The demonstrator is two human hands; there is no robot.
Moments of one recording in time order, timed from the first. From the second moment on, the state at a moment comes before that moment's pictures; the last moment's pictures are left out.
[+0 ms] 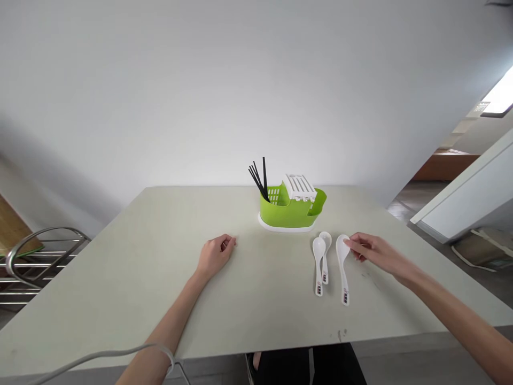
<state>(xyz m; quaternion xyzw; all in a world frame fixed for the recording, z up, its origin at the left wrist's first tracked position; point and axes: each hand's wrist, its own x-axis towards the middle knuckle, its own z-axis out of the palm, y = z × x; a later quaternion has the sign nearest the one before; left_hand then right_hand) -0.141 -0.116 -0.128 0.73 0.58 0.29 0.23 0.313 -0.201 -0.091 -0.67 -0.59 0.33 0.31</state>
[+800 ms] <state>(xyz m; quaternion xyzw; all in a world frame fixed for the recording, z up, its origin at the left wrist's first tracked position) -0.143 -0.110 -0.128 0.73 0.58 0.29 0.24 0.151 -0.080 0.047 -0.60 -0.73 -0.23 0.24</state>
